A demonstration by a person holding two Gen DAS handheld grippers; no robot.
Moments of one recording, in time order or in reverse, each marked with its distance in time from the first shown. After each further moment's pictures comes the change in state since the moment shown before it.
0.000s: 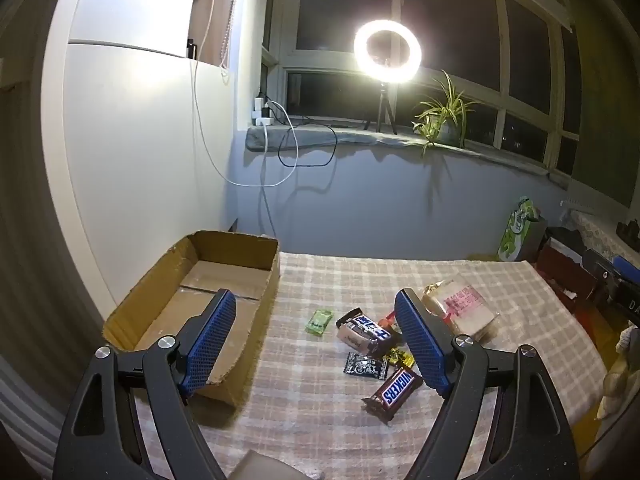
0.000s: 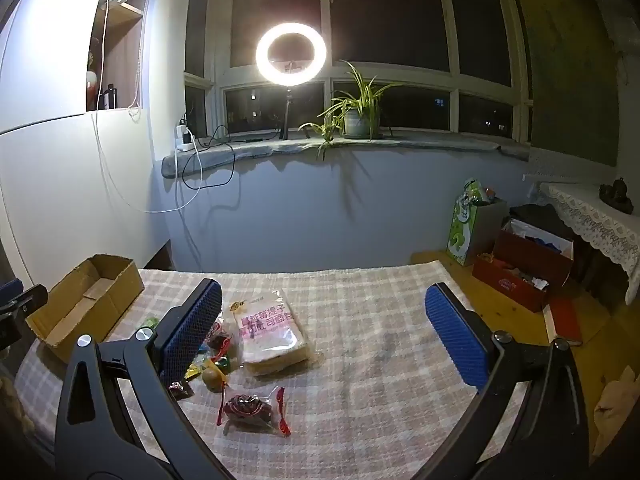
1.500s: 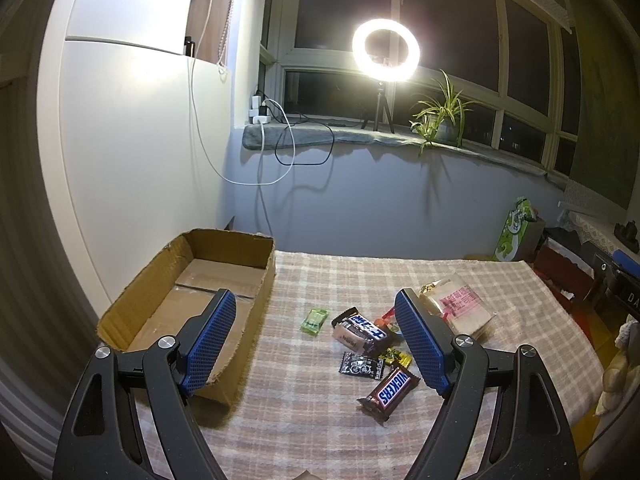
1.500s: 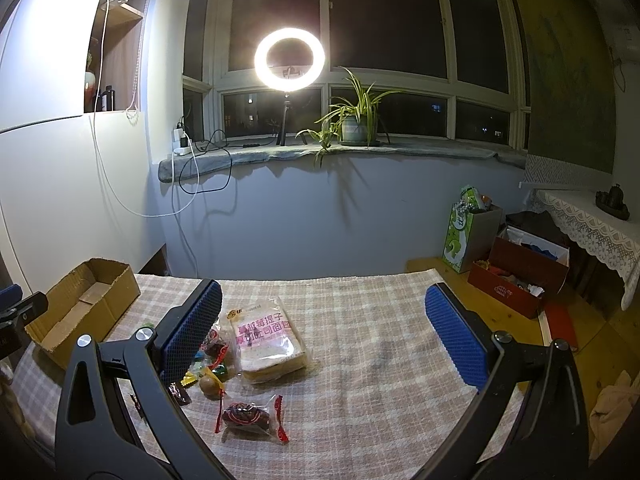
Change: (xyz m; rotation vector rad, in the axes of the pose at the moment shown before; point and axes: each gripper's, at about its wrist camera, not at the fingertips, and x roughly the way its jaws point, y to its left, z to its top) left arm 0.001 -0.003 0.000 -0.014 0.001 -0.007; right arm -0.001 0.002 0.002 -0.014 -0.024 -0.016
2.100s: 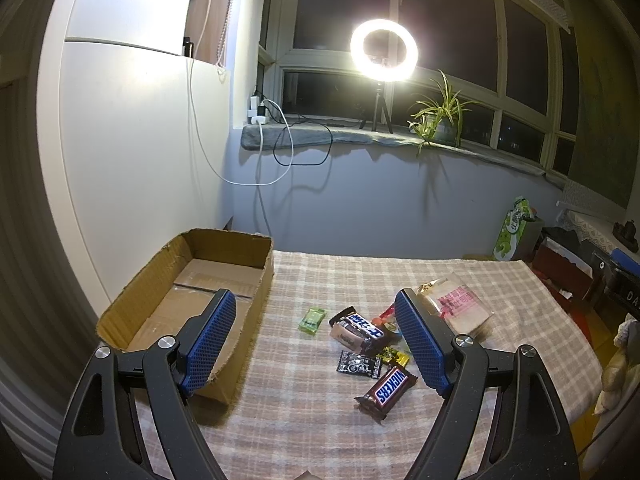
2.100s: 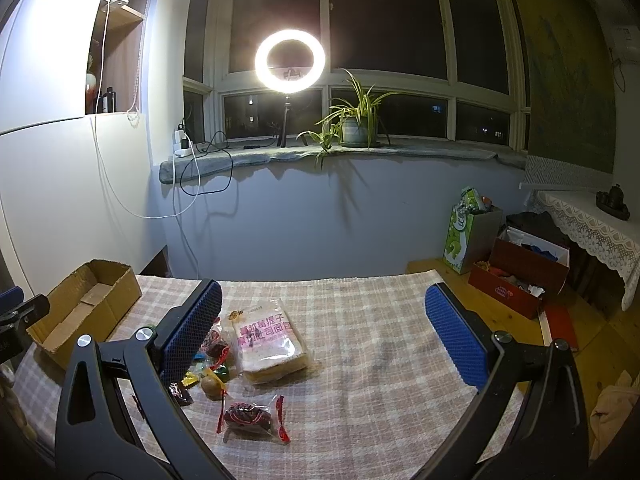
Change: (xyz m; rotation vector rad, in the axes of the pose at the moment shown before) left arm 0.000 -0.001 0.000 0.000 0.000 -0.001; right arm -0.001 0.001 0.002 0.000 -0.003 -0.001
